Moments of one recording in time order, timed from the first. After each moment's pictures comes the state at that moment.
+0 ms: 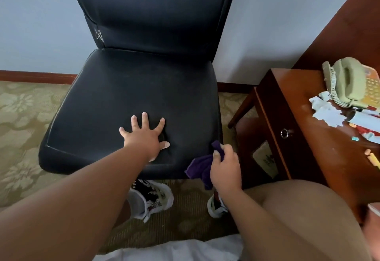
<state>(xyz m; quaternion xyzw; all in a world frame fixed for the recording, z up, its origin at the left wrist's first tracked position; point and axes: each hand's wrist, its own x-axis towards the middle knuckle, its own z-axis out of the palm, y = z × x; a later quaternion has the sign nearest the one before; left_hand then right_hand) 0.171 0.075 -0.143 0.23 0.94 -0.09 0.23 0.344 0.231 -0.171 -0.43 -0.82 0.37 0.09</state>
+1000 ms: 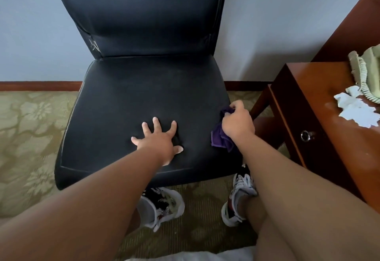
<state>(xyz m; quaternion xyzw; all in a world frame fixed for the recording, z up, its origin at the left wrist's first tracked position) 0.171 0.103 -0.136 0.20 0.94 -0.05 0.28 0.222 0.320 -0.149 -0.43 -0.84 0.31 0.04</state>
